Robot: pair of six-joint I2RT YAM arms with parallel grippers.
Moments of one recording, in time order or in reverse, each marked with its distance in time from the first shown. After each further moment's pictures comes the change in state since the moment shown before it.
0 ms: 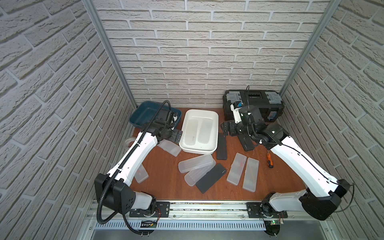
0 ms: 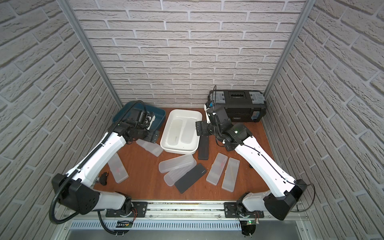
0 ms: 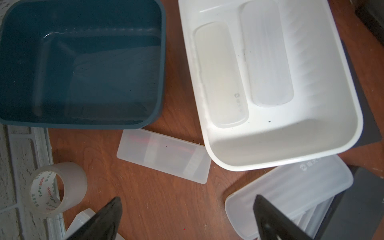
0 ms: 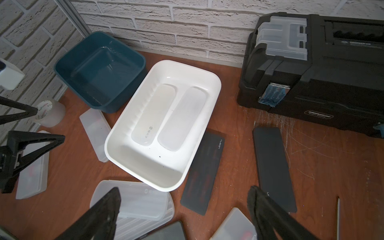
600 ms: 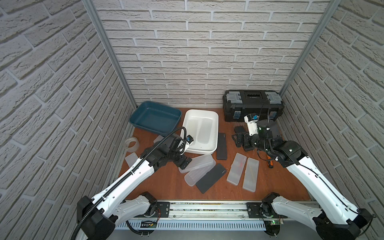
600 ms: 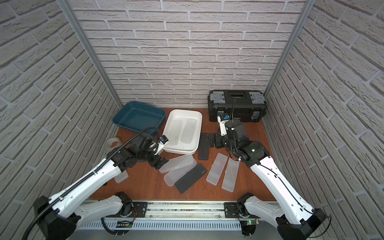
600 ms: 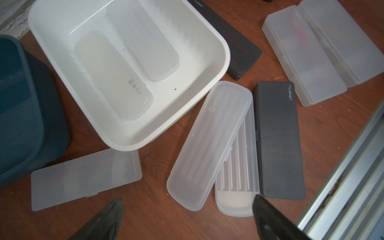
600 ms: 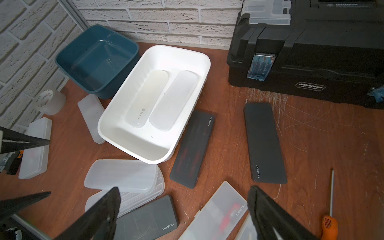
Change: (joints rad) left arm -0.248 -0.362 -0.443 0.213 0.211 0.194; right arm -0.117 -0.264 -0.294 0.089 -0.137 -0.033
